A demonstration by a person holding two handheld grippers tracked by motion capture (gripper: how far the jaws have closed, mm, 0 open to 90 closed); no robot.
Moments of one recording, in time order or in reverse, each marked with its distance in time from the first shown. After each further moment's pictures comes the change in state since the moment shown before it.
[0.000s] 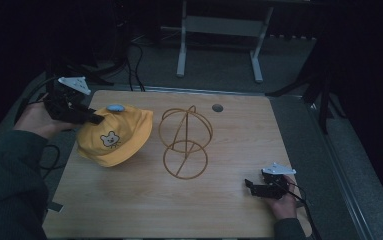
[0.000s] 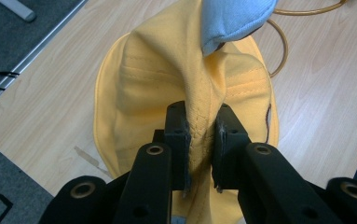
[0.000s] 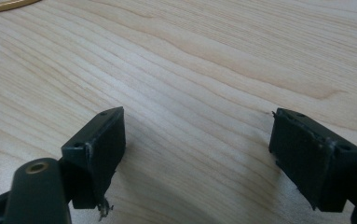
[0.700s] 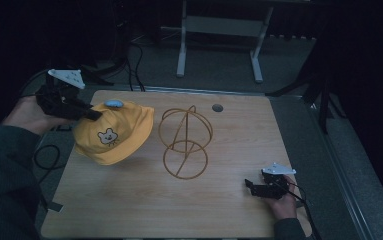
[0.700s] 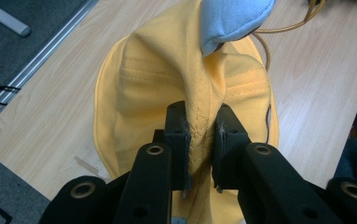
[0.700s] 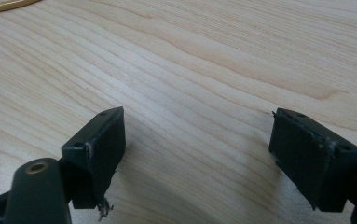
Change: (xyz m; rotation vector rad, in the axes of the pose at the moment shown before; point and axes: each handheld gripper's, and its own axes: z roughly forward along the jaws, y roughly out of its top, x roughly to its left) left arm -0.005 0.010 -0.025 -0.033 -0.031 0.038; right arm 0.000 0.000 0.000 0.001 0.001 -0.001
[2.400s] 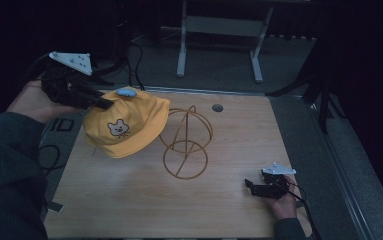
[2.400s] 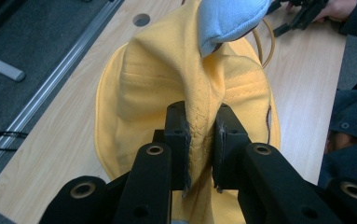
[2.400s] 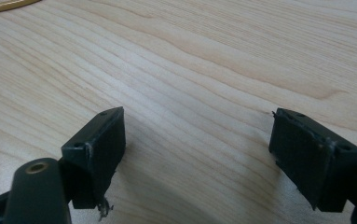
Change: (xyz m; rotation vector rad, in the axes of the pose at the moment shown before) left arm -0.016 0.046 -0.020 -0.080 -0.043 0.111; right arm 0.000 0.000 0.000 -0.001 0.000 -0.001
